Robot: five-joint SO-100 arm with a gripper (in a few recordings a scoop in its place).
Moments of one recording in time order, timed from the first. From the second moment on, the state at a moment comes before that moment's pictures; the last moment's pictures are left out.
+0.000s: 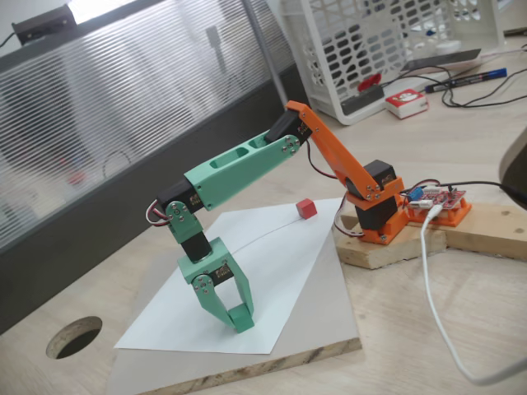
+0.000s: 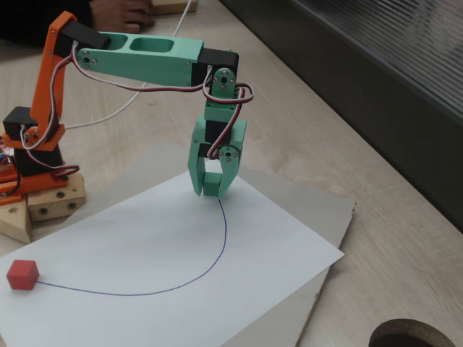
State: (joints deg) arm -27.2 64.3 71.4 91.4 100.3
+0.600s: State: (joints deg) arm -27.2 68.0 69.6 91.3 100.3
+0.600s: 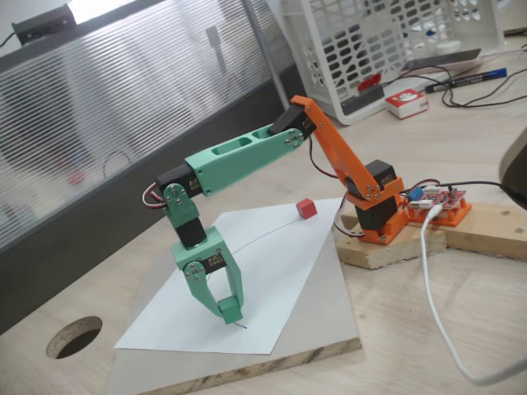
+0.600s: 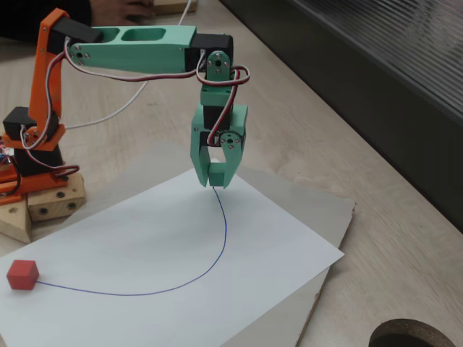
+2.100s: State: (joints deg) arm -27.2 68.0 69.7 91.4 100.3
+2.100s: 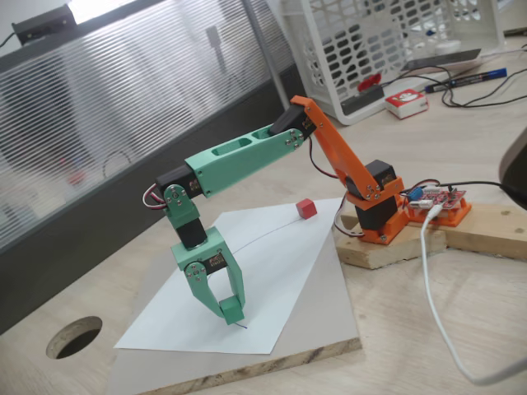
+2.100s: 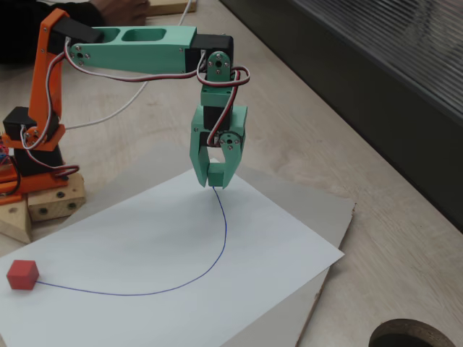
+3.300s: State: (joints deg) arm -20.2 66.6 69.5 91.3 100.3
